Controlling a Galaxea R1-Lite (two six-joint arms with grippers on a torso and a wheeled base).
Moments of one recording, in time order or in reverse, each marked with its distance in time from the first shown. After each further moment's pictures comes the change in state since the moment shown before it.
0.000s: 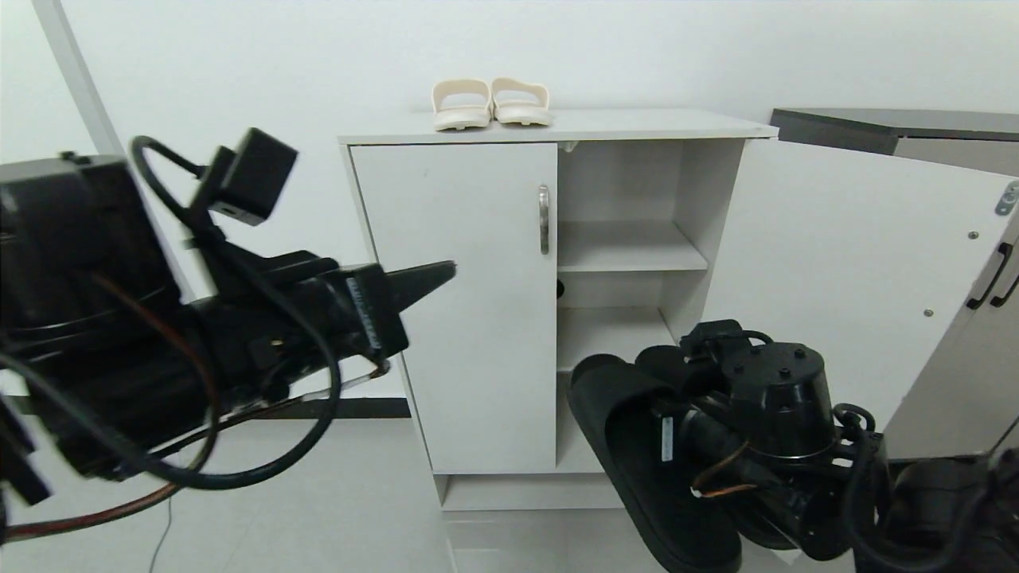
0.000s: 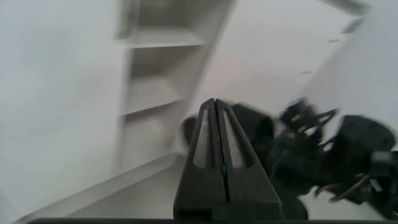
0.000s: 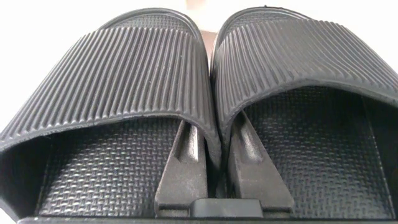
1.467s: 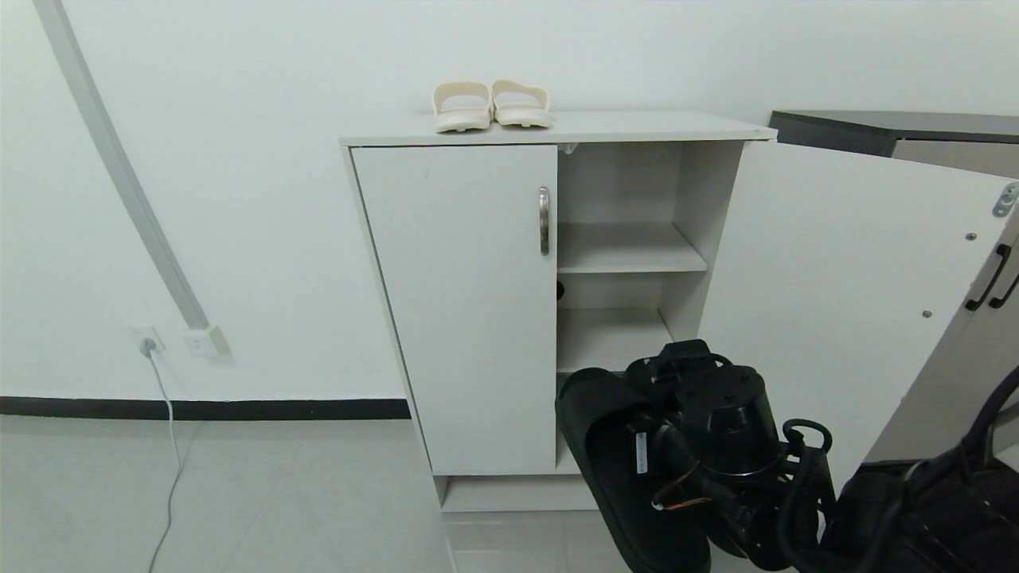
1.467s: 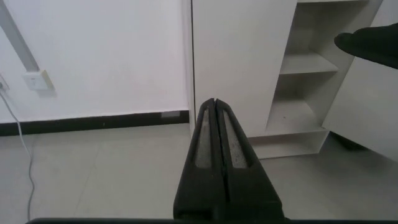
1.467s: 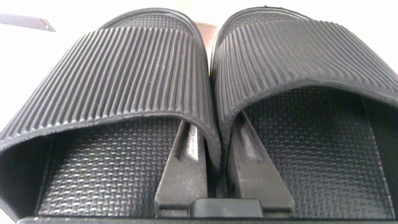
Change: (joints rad) left arm 0.573 -1.350 0.755 0.579 0.045 0.295; right arm 0.025 0.102 -0.024 -0.036 -0.062 -0.008
